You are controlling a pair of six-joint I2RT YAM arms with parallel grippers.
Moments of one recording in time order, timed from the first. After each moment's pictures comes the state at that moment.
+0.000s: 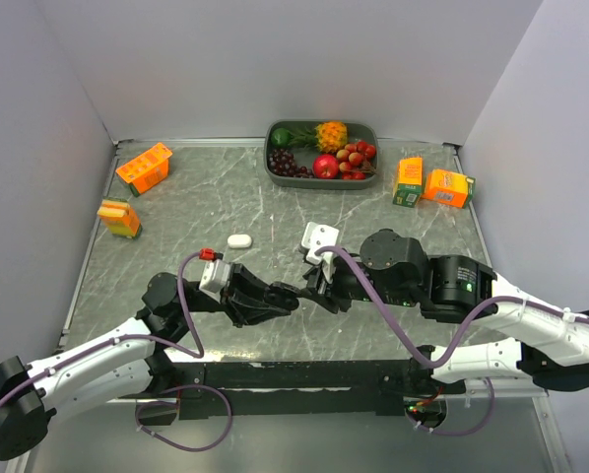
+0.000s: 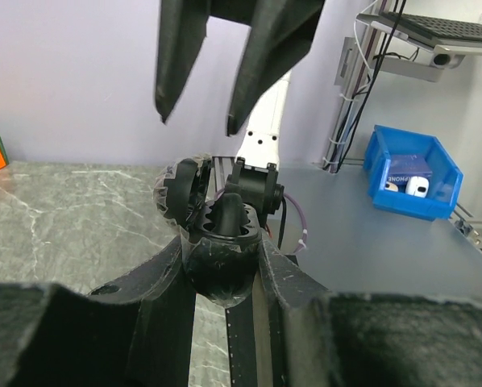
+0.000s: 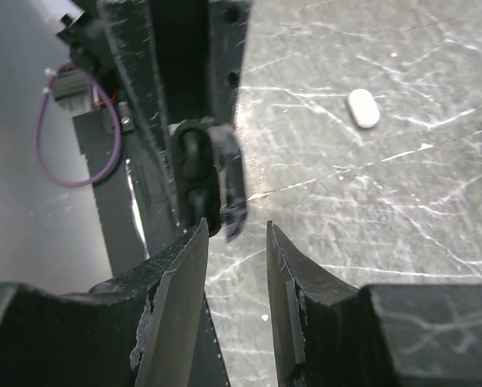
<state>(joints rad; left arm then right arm) -0.85 0.80 0.36 0.84 0.76 -0.39 1.29 1.04 1.42 -0.83 0.06 -0.06</state>
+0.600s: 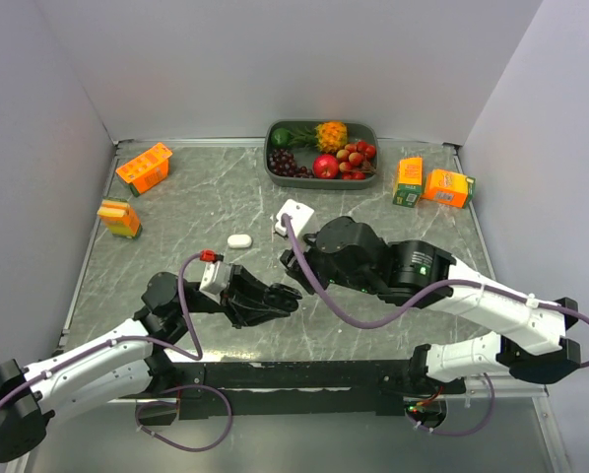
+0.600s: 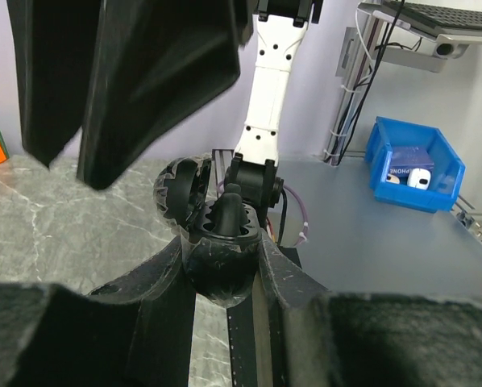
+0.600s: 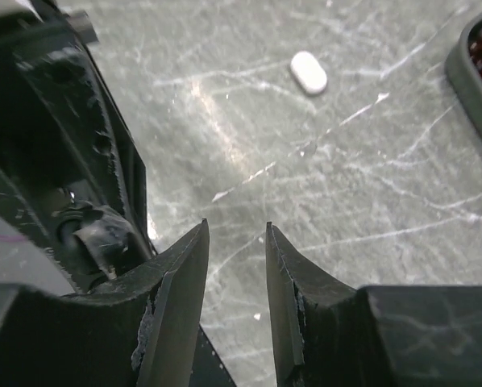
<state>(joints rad) -0.85 0.78 0.37 0.78 0.77 -0.36 1.24 1.21 1.50 -0.84 0.24 0.06</state>
